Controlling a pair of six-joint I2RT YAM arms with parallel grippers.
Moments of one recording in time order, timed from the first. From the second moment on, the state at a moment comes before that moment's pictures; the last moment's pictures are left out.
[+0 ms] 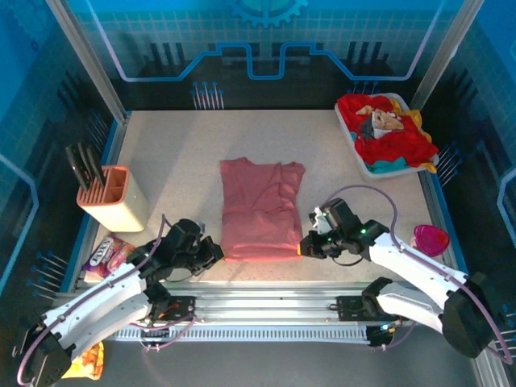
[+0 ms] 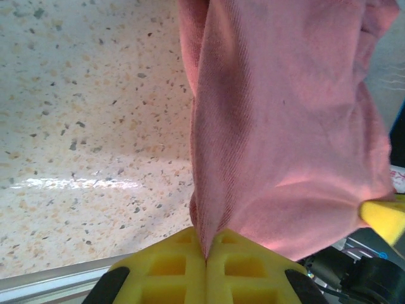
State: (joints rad) left arm -0.64 0.72 0.38 -0.54 0.27 -1.26; right arm 0.59 1.03 0.58 -0.60 -0.47 0.68
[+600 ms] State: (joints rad) left arm -0.53 1.03 0.71 -0.60 0.25 -1.14; right arm 0.54 1.23 0.83 -0.71 -0.45 0.64
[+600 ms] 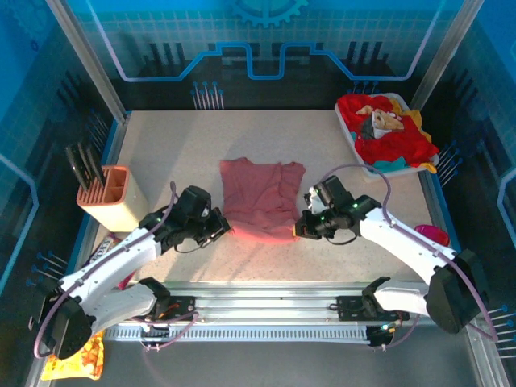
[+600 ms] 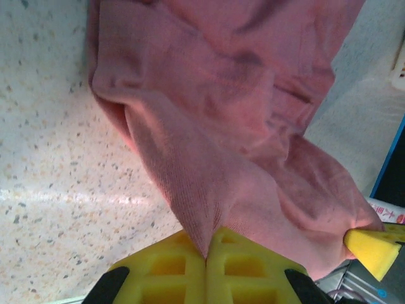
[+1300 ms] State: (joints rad) left arm -0.35 1.39 1.03 -0.53 0.35 -1.00; right arm 0.37 1.60 1.25 -0.80 -0.61 0.51
